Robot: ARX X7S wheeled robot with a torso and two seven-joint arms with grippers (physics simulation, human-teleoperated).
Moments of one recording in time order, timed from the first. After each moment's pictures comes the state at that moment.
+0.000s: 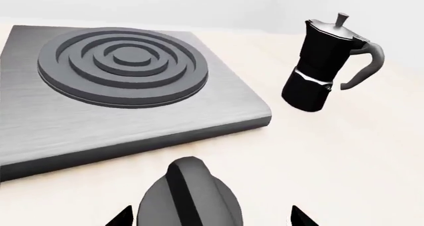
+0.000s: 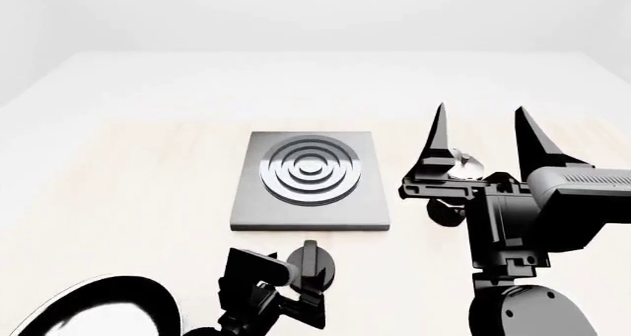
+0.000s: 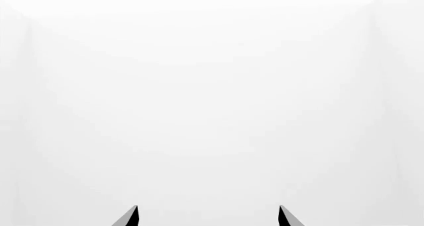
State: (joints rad) left arm -0.21 -0.19 0.35 0.03 -0.43 -0.45 0.08; right arm 0.30 0.33 -0.16 -0.63 0.35 0.34 0.38
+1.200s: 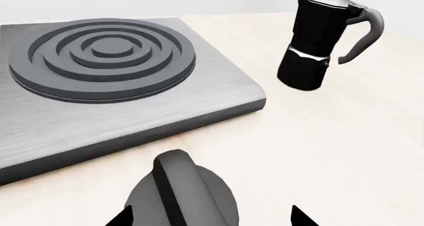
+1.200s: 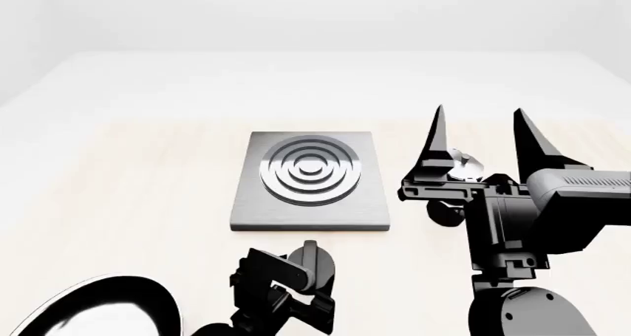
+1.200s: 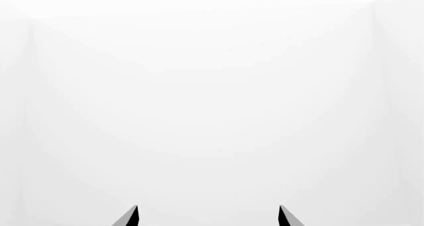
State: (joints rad) left arm -0.26 -0.19 0.45 -0.04 -0.38 -0.43 0.08; right arm 0.29 0.35 -0.17 -0.62 0.36 0.33 0.39
